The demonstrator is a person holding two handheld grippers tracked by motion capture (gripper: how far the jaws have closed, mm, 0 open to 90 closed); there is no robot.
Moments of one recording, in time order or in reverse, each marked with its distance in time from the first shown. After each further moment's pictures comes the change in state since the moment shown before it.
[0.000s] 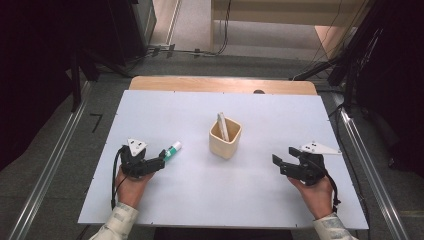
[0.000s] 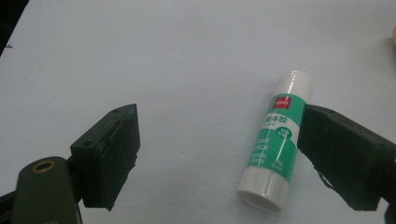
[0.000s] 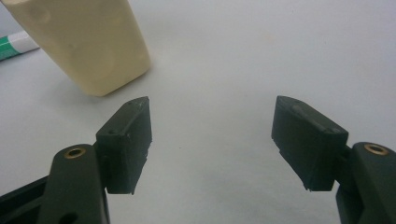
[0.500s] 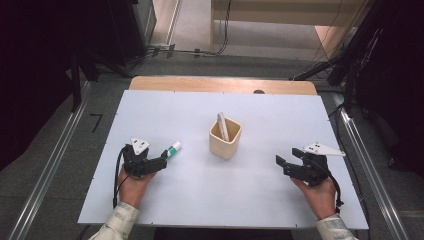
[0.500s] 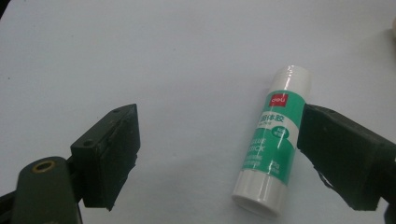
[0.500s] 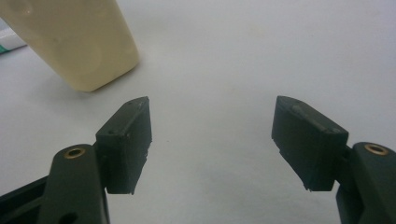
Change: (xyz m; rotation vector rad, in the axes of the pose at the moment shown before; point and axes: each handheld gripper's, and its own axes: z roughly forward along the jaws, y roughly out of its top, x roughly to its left) left arm -0.003 0.001 0.007 0.021 -0.017 0.015; right arm -0.008 -0.004 -0.003 0.008 -0.020 0.012
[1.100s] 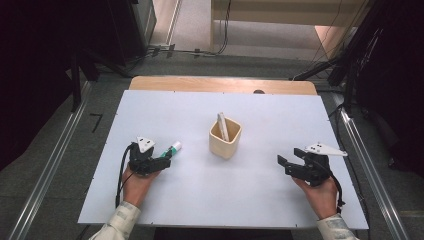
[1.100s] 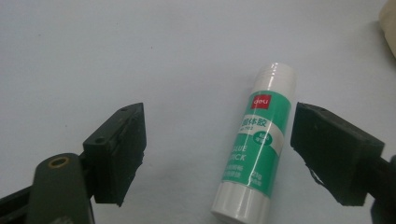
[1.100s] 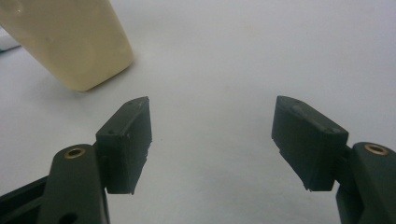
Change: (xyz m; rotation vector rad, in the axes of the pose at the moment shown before) left arm -0.007 0.002 0.011 0.026 -0.045 0.024; right arm -0.005 -0.001 -0.001 0.000 -0.003 0.005
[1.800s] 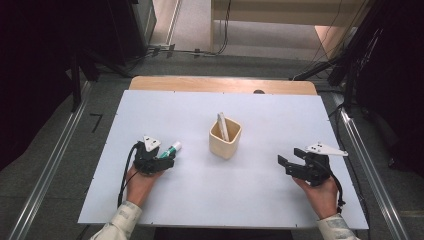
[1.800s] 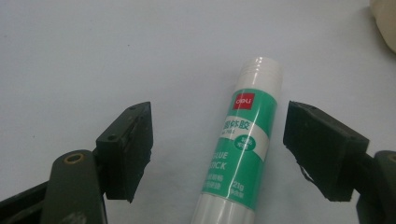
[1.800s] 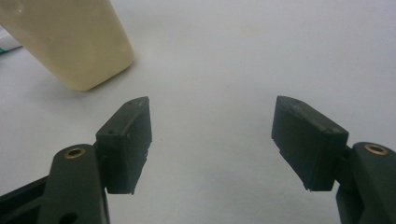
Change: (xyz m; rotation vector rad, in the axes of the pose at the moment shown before) left arm -0.008 0.002 0.010 0.028 -0.029 0.033; right arm -0.002 -0.001 0.001 0.000 0.009 0.003
